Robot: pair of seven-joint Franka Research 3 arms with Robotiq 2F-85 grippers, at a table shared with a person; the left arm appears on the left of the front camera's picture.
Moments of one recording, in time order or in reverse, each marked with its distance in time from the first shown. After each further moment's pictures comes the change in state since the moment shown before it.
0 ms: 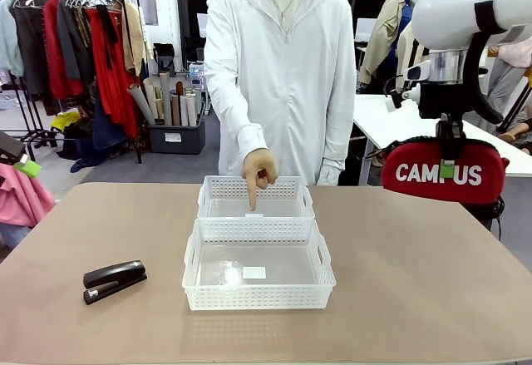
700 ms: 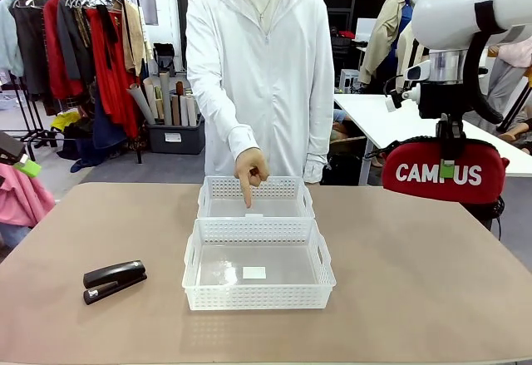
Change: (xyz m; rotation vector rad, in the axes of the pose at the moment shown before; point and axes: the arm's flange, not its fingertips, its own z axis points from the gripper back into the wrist) left arm 0.000 0.000 0.000 0.000 0.000 0.000; right arm 0.000 0.000 0.000 0.000 0.000 0.000
